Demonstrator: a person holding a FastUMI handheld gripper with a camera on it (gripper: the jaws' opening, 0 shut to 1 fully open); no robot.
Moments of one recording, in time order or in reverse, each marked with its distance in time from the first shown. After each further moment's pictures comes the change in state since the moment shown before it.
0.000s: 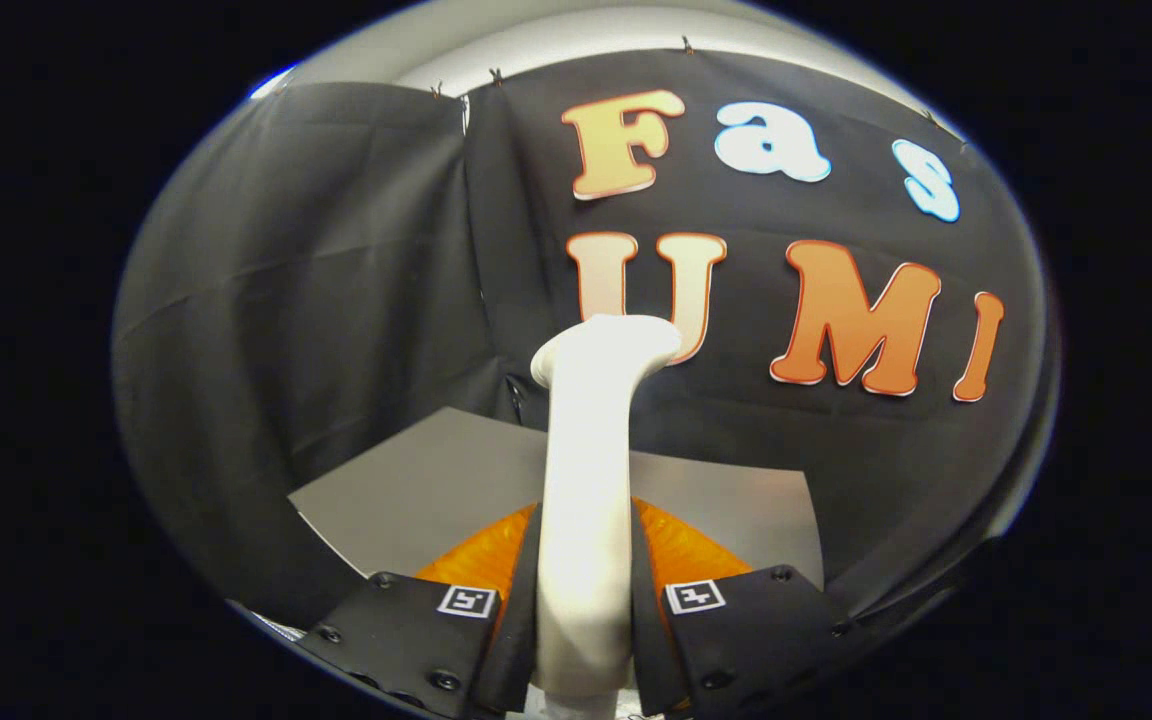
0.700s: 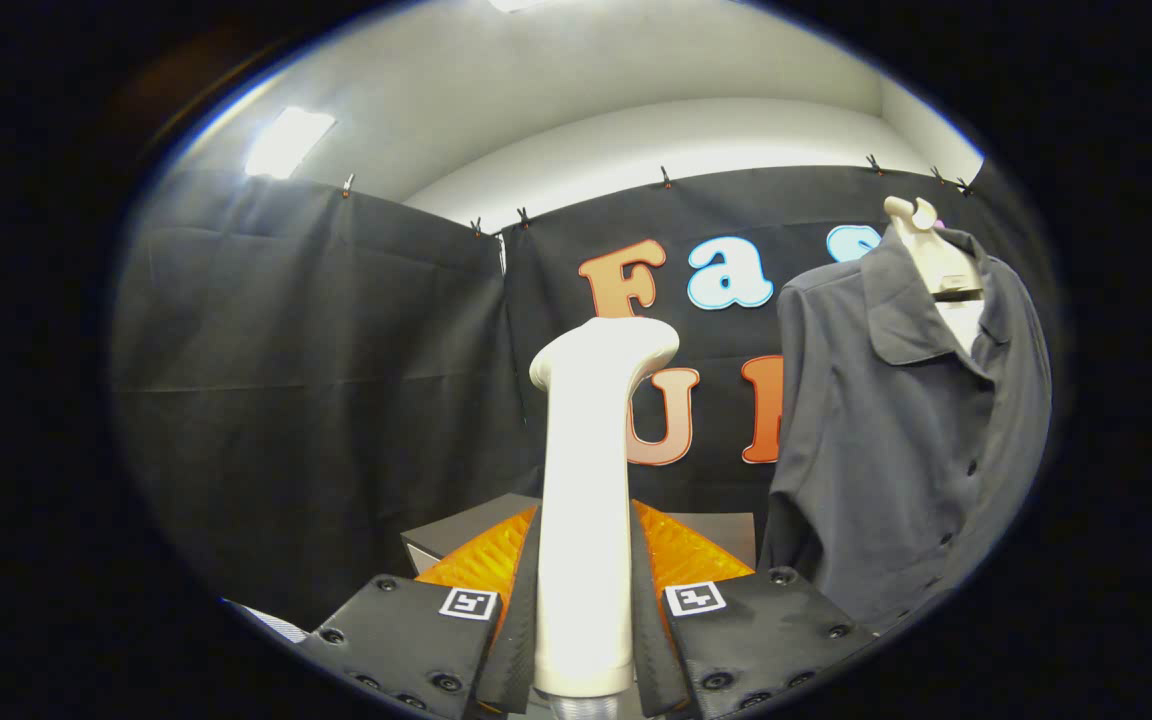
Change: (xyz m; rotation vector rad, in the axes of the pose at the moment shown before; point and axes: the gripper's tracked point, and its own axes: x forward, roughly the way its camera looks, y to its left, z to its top) arm -0.255 0.007 0.019 0.010 -0.386 0.060
